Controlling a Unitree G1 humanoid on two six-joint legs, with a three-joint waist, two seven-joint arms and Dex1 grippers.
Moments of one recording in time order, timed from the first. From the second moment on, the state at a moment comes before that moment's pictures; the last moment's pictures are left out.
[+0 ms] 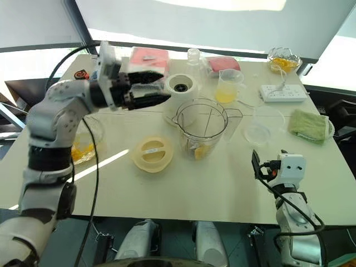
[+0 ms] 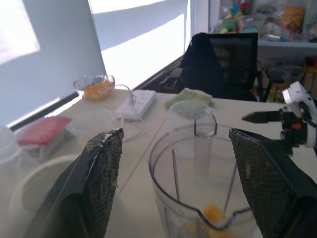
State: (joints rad) left arm -0.79 0.50 0.05 -0.14 -0.49 0.71 -1.04; right arm 0.16 -0.30 -0.33 -0.24 0.23 0.18 0.17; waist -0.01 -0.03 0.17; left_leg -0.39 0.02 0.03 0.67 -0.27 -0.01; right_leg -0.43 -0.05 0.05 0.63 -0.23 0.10
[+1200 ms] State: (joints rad) left arm -0.52 0.71 0.06 -0.52 -0.71 0.88 -0.82; right arm -0.32 -0.42 -0.36 0.52 0.10 -0.01 0.00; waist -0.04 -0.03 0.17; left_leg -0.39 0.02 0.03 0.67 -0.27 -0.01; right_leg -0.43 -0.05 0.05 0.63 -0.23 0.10
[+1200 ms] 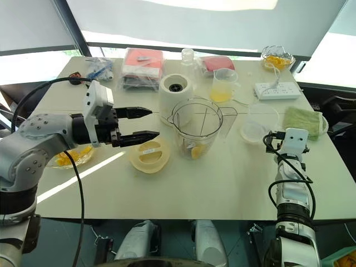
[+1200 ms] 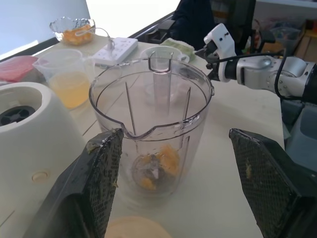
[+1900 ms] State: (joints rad) left arm -0.43 0.76 0.04 -0.59 -0.77 0.89 -0.79; right arm -0.50 -0.44 -0.33 0.86 0.09 -0.16 0.01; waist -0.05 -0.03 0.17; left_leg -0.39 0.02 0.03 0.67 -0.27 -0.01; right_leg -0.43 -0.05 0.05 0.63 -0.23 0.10
